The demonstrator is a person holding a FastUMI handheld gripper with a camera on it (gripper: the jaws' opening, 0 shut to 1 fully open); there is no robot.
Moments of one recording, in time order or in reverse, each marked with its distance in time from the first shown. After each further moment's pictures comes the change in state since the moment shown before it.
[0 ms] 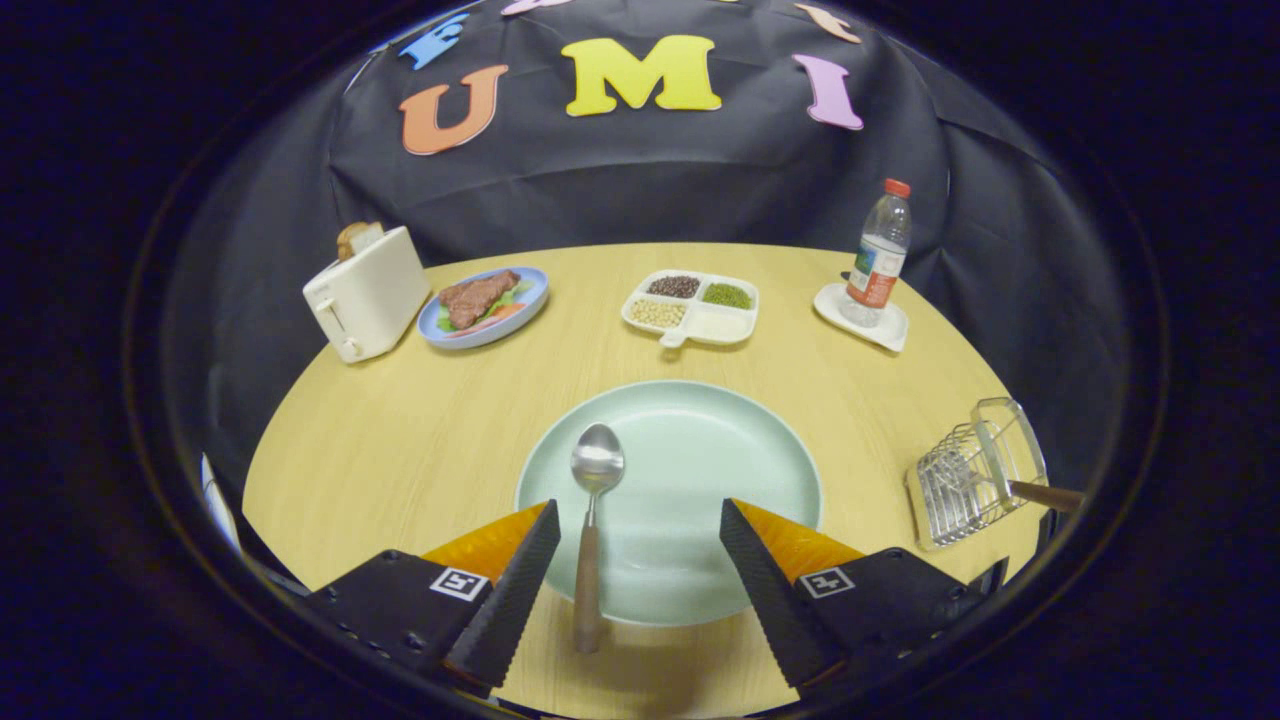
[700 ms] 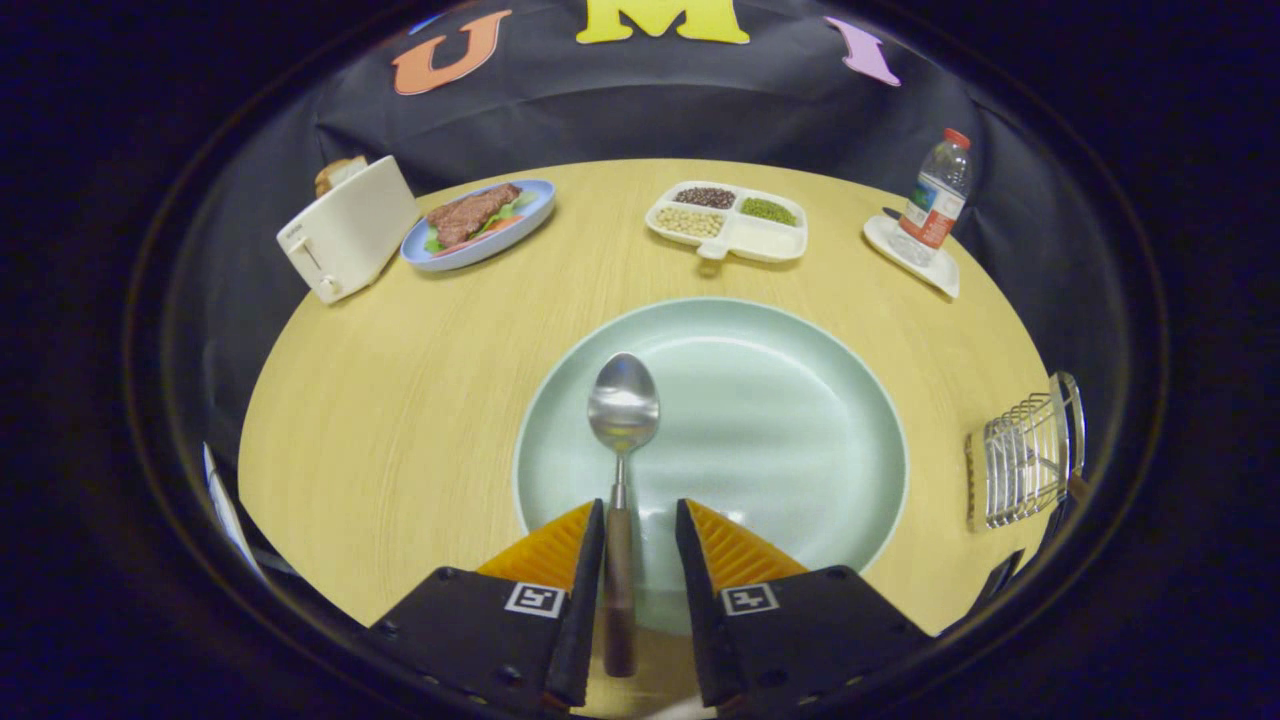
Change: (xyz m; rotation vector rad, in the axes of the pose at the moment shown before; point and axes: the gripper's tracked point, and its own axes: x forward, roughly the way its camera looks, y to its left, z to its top) arm 0.036 0.027 -0.027 -0.011 0.234 0.035
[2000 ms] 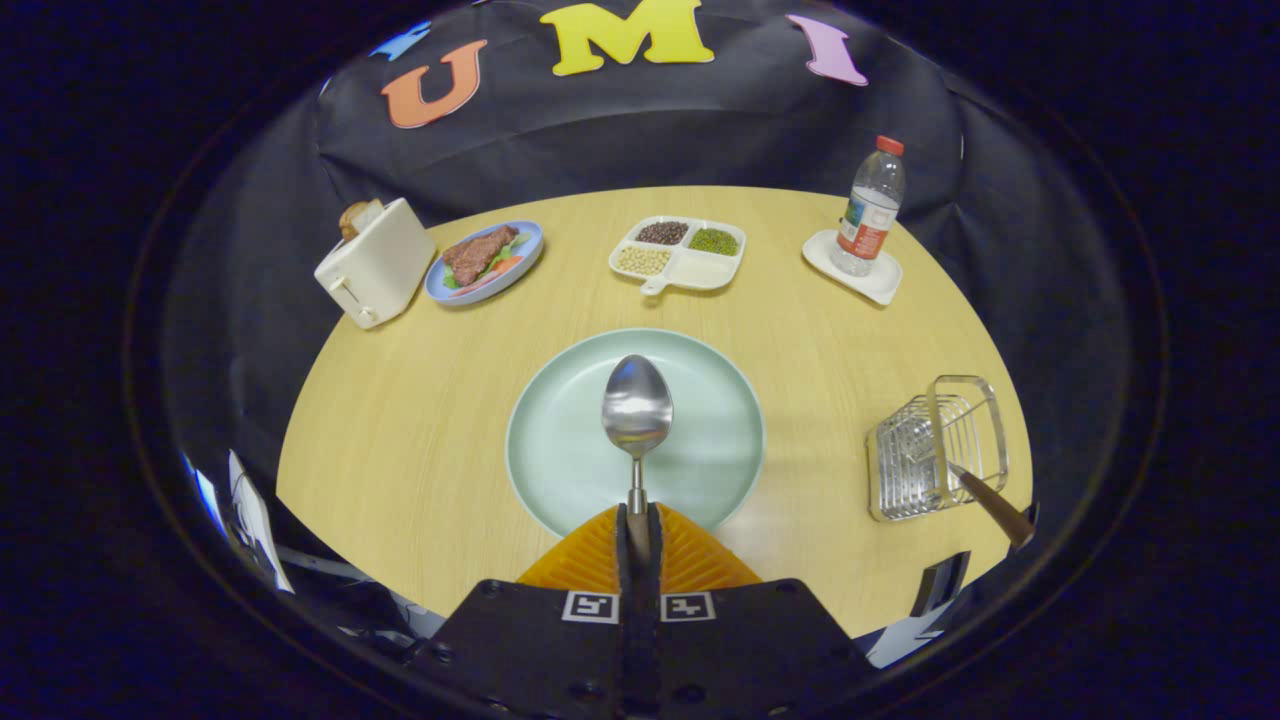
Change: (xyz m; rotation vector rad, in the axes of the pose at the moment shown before) arm -0.114 -0.073 0.001 0.031 -0.043 0.033
